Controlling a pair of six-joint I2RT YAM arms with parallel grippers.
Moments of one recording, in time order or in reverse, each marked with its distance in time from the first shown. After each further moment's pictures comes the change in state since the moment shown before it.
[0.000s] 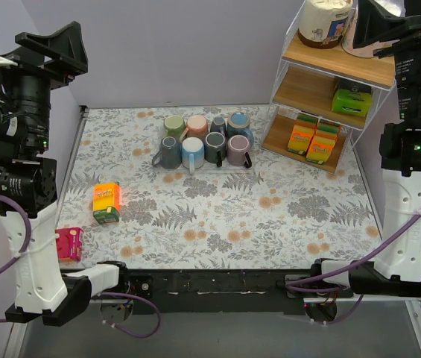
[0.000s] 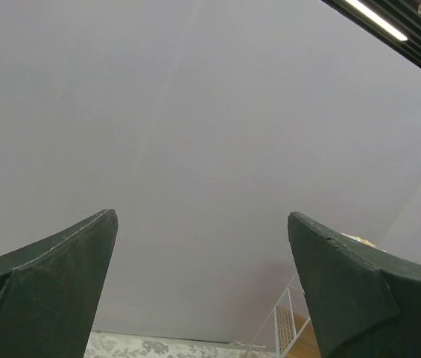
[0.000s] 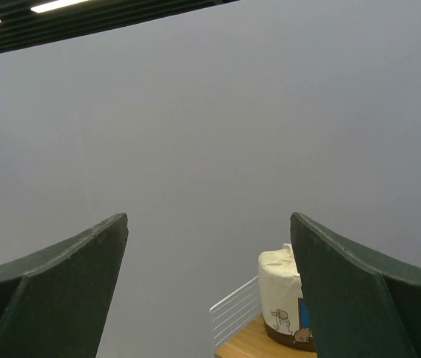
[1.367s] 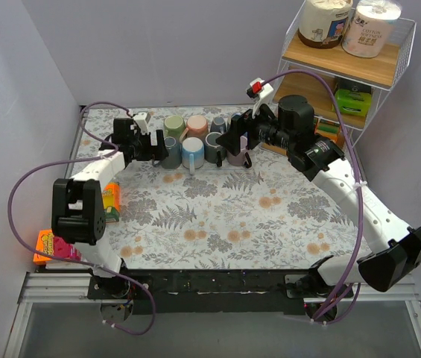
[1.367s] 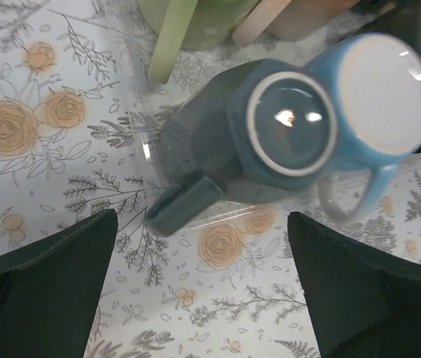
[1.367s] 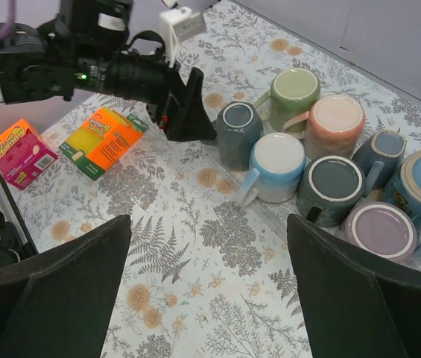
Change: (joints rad) left arm 0.000 0.456 -0.898 0.144 0.357 0.329; right arm 0.621 0.062 -0.489 -0.435 -0.127 -0.182
